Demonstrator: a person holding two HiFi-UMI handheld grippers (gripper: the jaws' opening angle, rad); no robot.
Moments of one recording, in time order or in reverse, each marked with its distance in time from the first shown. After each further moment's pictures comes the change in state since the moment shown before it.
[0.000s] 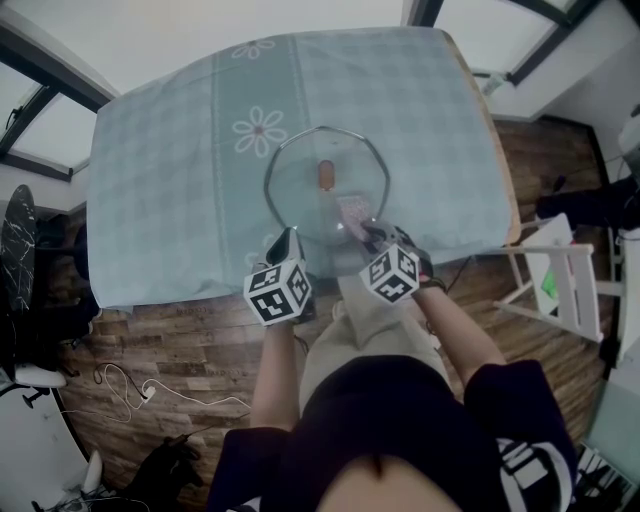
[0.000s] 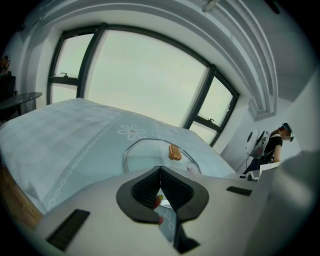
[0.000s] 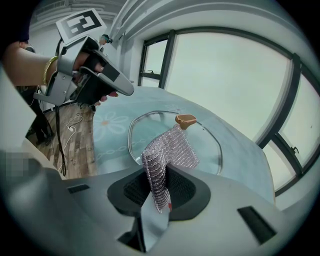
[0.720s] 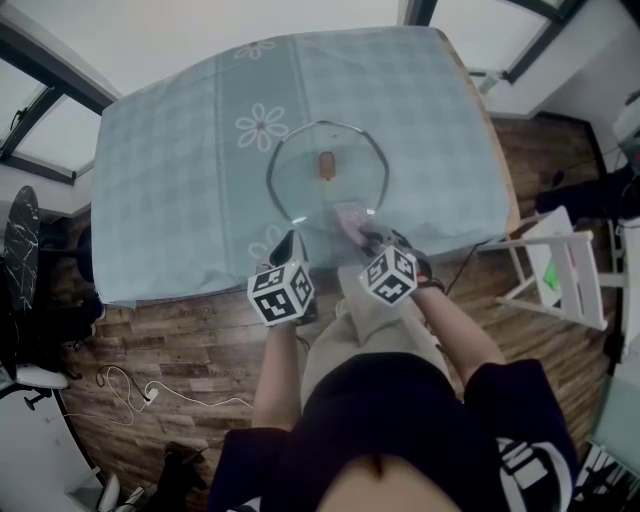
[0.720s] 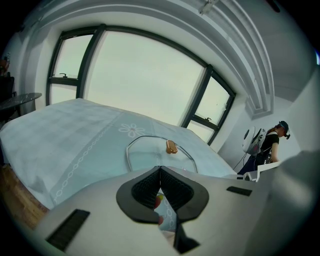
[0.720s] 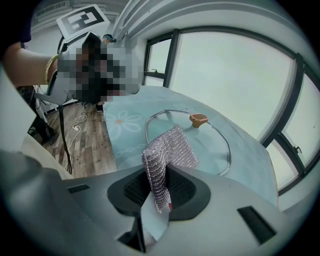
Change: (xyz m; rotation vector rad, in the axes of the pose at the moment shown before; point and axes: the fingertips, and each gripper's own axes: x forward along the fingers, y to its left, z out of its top) left arm -0.027 -0.004 -0.021 0.018 0.001 -0.016; right arm -0.014 0.039 -0.009 -0.012 0.016 0.033
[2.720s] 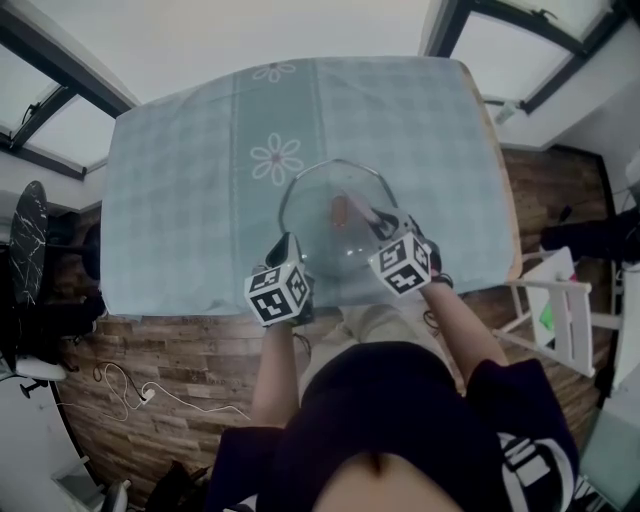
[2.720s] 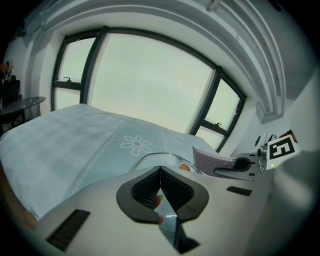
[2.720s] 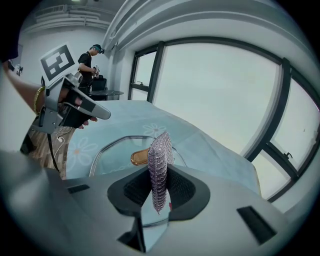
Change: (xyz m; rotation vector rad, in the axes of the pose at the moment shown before) left arm 0.050 0.022 0.080 -0.035 -0.032 0.076; right arm -0.002 -0.144 0.089 0.055 -0.129 -0.118
